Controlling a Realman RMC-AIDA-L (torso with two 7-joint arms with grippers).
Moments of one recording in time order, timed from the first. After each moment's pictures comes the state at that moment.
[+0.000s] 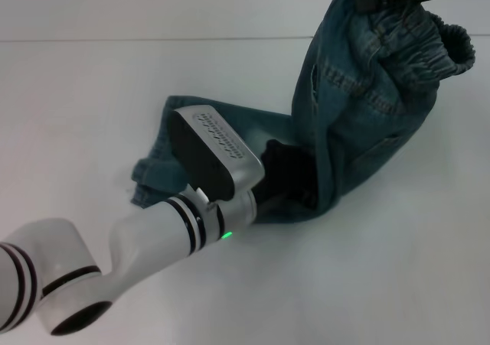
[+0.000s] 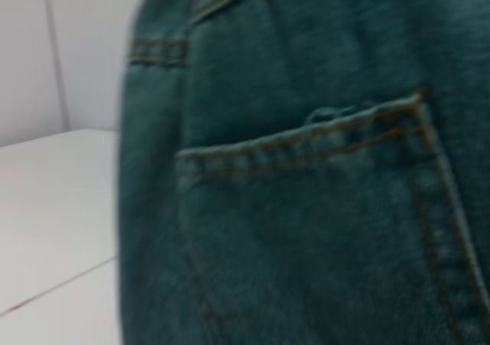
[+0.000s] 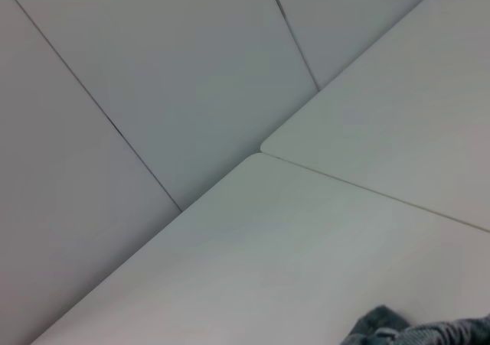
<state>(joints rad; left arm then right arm) -0.92 -2.18 0.37 -0.35 1.57 0.84 -0.17 0.85 1.95 -0.63 -1.09 -2.18 -1.79 2.36</state>
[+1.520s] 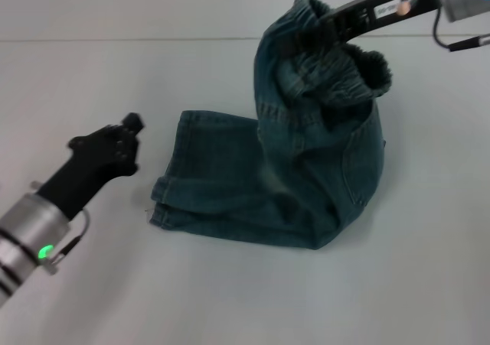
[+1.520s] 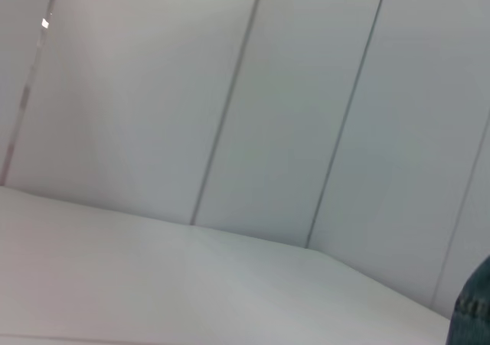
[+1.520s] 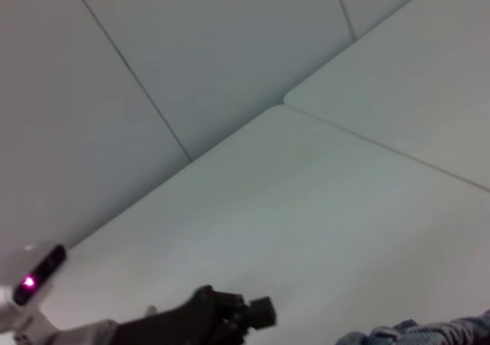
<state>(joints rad) -0.47 -2.17 0.12 0.09 1.76 1.29 -0.72 0.94 1.99 -0.83 -0.87 -2.18 -1.57 2.23</state>
